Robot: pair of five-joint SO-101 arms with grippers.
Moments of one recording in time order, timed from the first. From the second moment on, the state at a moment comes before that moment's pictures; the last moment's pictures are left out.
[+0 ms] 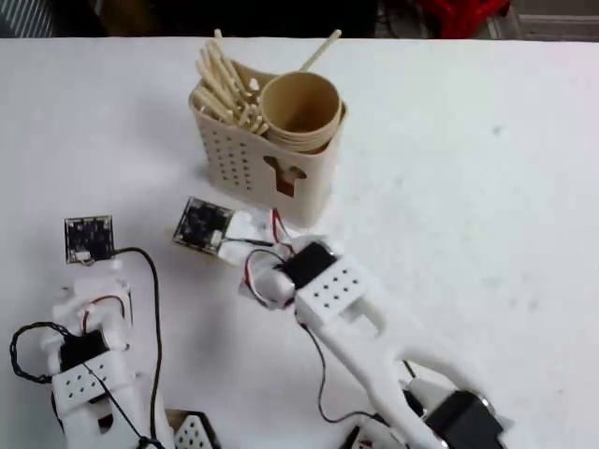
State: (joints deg) left arm -33.6 -65.9 90.8 36.2 -19.5; right arm -44.0 -17.5 38.7 49.6 34.7
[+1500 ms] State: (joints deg) left arm -33.6 -65.9 90.8 36.2 -19.5; right arm -41.8 9.3 30.8 47.6 38.2
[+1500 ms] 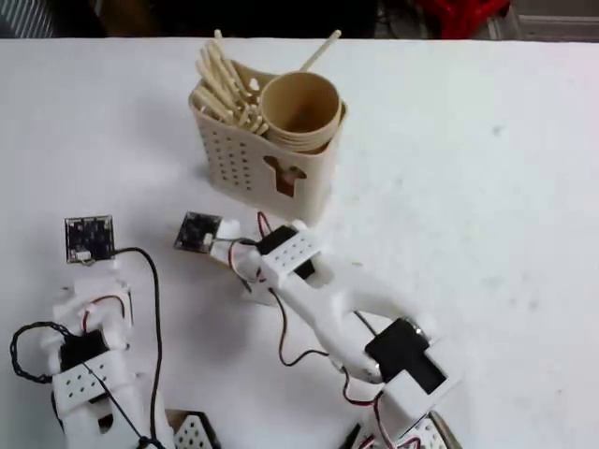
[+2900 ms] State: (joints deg) left arm -33.6 -65.9 90.8 36.2 -19.5; right arm -41.1 -26.2 7.3 75.6 19.2
